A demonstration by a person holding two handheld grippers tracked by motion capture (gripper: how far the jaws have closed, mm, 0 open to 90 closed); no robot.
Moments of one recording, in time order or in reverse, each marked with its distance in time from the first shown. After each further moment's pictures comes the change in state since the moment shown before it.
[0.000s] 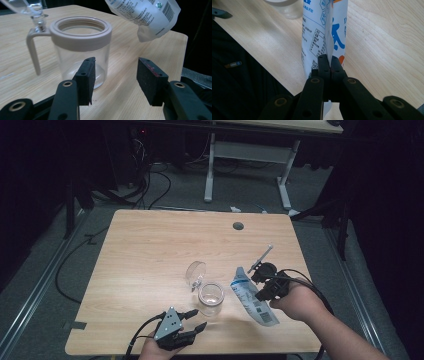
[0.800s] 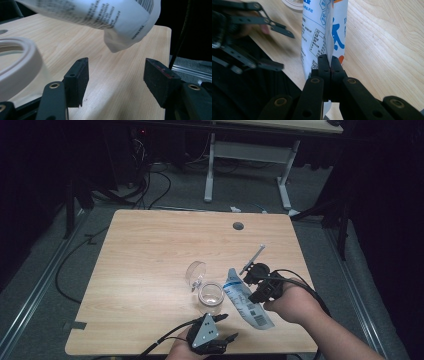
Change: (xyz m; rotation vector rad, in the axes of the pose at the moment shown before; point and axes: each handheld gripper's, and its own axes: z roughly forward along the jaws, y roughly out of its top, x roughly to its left) left arm -0.044 -0.040 0.054 0.073 -0.130 0.108; right arm 0.023 0.010 -0.015 0.003 0.018 -0.055
